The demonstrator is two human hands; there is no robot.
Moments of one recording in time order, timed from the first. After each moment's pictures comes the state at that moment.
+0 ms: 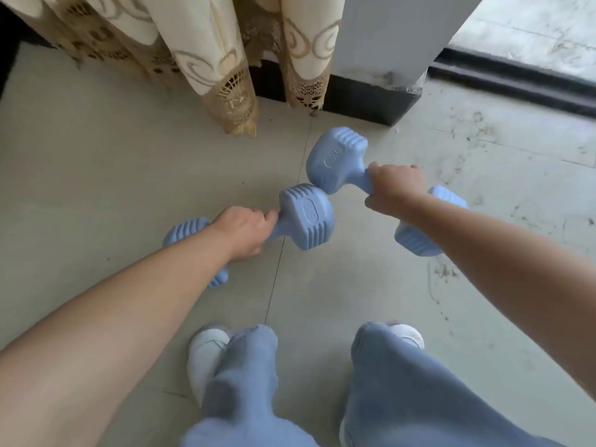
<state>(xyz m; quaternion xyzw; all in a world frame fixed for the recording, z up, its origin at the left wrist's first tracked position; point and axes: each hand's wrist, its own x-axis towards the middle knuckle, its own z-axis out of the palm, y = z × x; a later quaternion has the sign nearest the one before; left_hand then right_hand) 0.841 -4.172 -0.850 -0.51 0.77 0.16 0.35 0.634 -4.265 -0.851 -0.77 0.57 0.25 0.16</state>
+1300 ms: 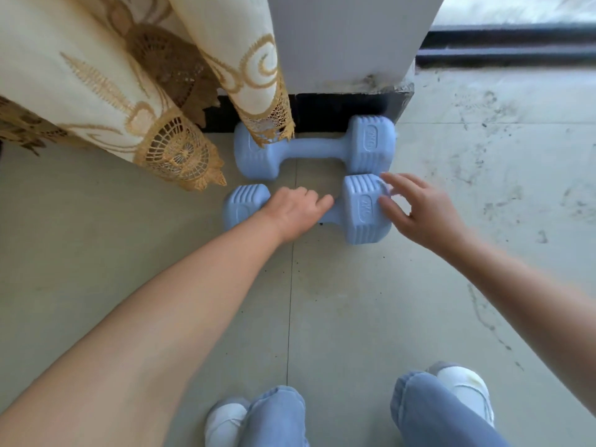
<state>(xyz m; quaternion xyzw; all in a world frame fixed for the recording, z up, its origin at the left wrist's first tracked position) 0.783 -4.274 -0.902 -0.43 0.86 0.07 0.27 0.587 -4.255 -0.911 -0.77 0.57 -0.18 0.23</state>
